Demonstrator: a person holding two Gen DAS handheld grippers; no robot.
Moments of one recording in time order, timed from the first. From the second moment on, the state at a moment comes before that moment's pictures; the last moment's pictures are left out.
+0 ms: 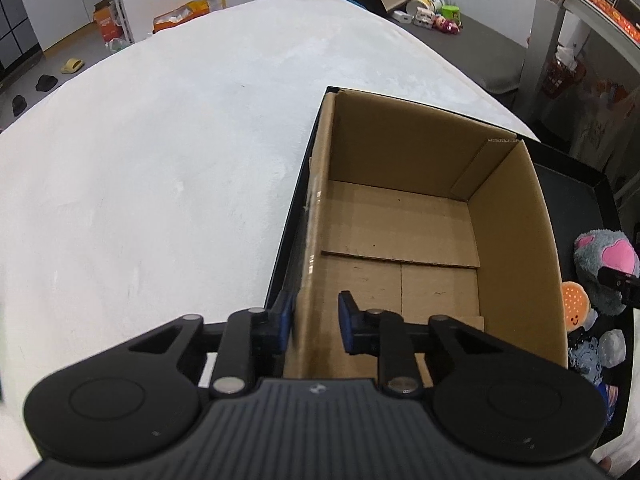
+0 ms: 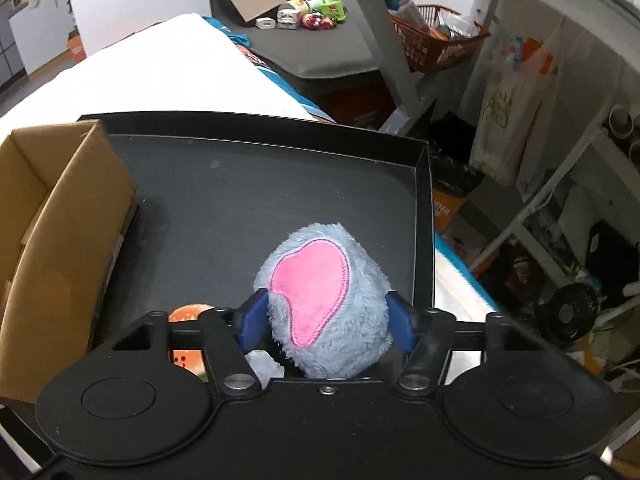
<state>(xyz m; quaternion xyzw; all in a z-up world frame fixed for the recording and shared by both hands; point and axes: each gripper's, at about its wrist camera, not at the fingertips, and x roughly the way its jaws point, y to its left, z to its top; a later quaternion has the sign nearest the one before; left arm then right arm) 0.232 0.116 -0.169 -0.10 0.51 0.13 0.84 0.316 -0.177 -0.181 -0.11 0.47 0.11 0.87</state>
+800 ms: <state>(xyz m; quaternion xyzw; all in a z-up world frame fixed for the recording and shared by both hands) 0.211 0.137 -0.172 -0.15 0.49 0.11 0.85 0.269 -0.141 -0.109 -0.13 0.41 0.13 0.89</state>
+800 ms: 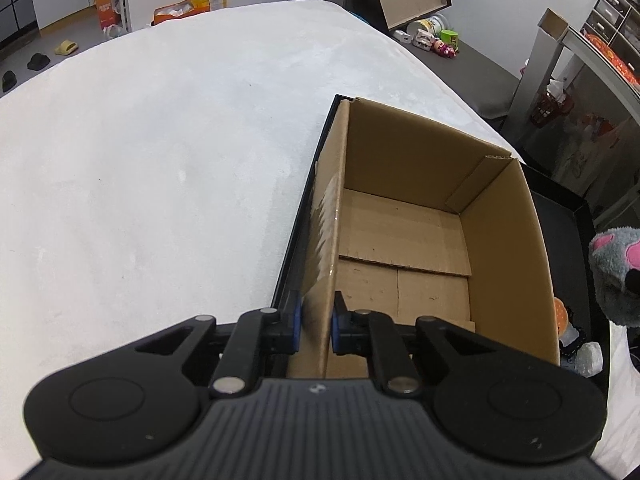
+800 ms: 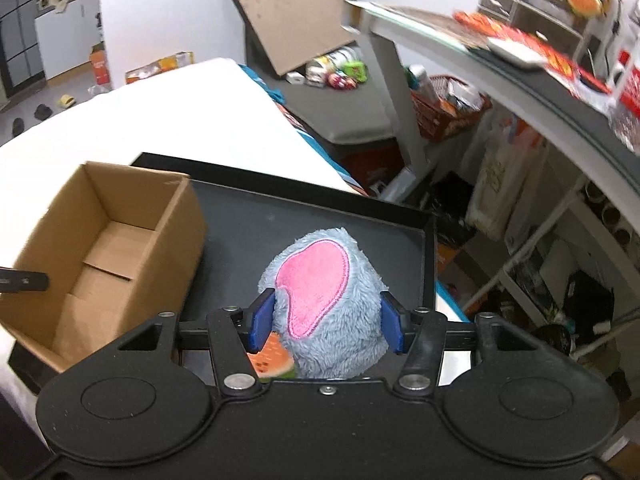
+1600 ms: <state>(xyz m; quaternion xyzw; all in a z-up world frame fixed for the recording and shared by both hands) 0.213 0.145 -0.175 -0.21 0.45 0.10 0.86 0.265 -0.068 -0.064 -0.21 0.35 0.17 0.90</state>
